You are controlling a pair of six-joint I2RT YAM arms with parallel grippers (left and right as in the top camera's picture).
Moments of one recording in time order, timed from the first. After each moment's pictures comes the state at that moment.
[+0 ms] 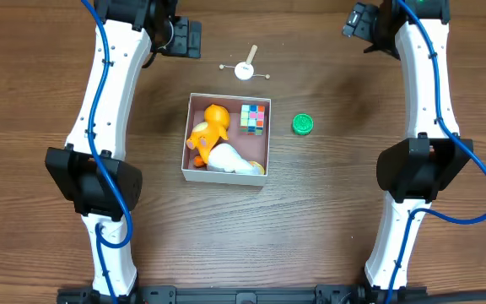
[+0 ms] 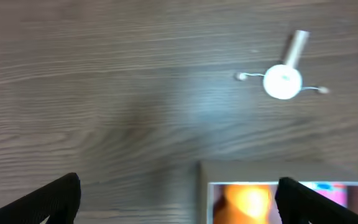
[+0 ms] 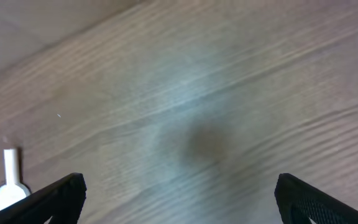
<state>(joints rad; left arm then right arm) -0.19 2.18 2.38 -1.31 -0.06 -0.15 0.01 2.32 2.50 -1.26 0.12 0.41</state>
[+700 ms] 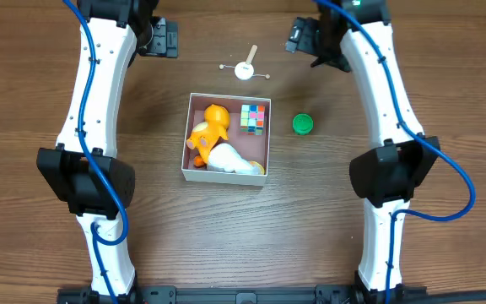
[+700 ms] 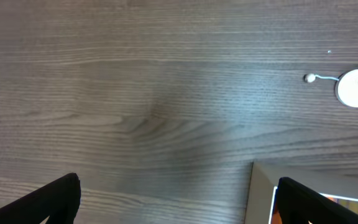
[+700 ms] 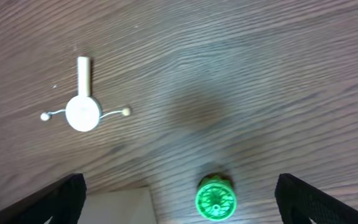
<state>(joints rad) -0.14 2.18 2.38 -1.35 -0.18 -0.15 0.22 2.32 2.50 -1.39 0.06 0.53</state>
